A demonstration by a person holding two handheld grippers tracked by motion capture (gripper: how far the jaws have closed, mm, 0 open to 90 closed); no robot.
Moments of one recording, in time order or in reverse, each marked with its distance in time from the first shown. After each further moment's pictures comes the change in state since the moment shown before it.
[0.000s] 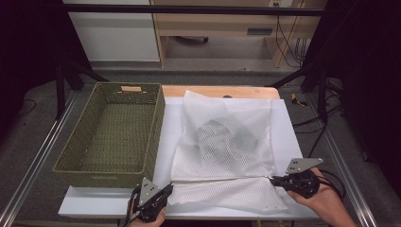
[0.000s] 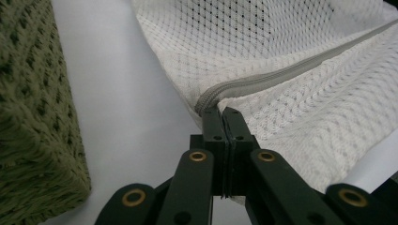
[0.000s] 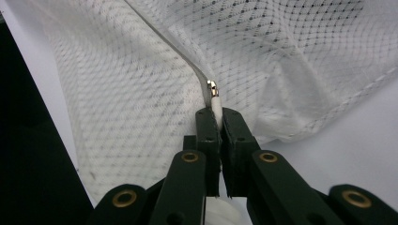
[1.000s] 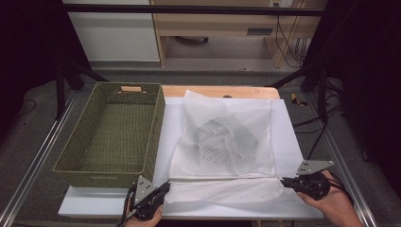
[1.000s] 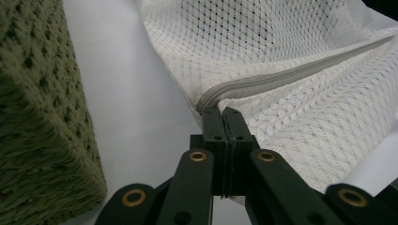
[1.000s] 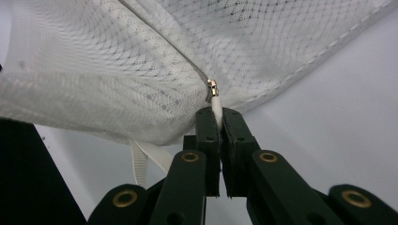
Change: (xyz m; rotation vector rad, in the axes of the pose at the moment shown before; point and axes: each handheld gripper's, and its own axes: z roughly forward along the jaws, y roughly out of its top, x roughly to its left) left arm 0.006 0.004 -0.004 -0.012 -0.009 -0.013; right arm -0.017 -0.026 -0.009 0.016 -0.044 0.045
